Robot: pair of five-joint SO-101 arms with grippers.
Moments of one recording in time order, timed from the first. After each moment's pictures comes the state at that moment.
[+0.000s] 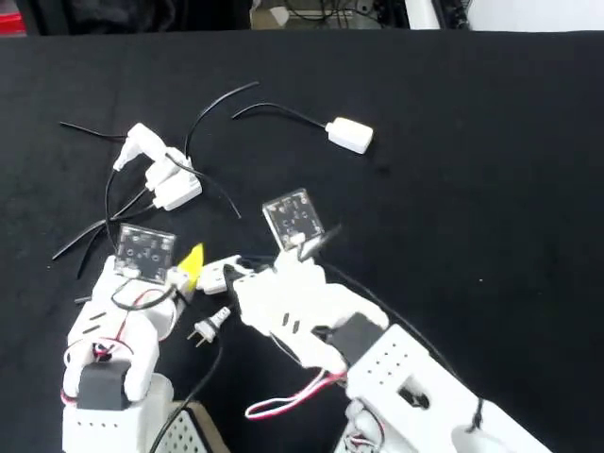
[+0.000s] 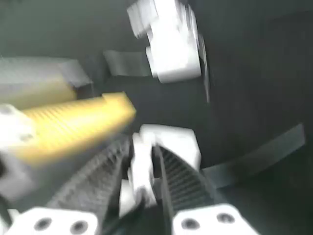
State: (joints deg) left arm -3.1 -104.4 86.4 59.2 -16.8; right arm -44.7 -54.5 73.1 30.4 -22.6
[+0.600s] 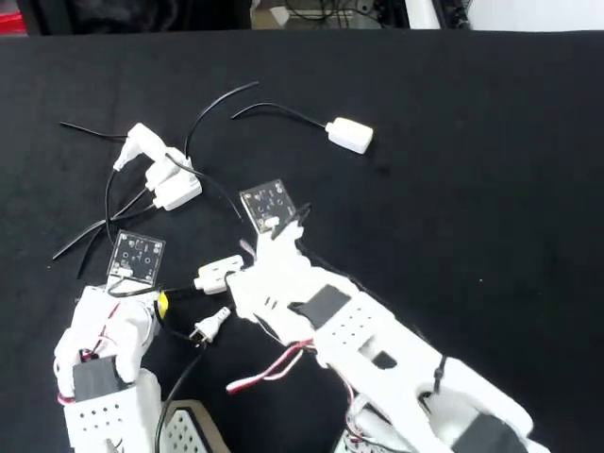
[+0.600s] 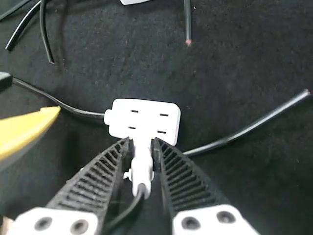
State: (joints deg) left arm -19.7 -104.3 94.8 66.0 -30.2; right arm -44.0 -33.7 64.6 30.7 -22.4
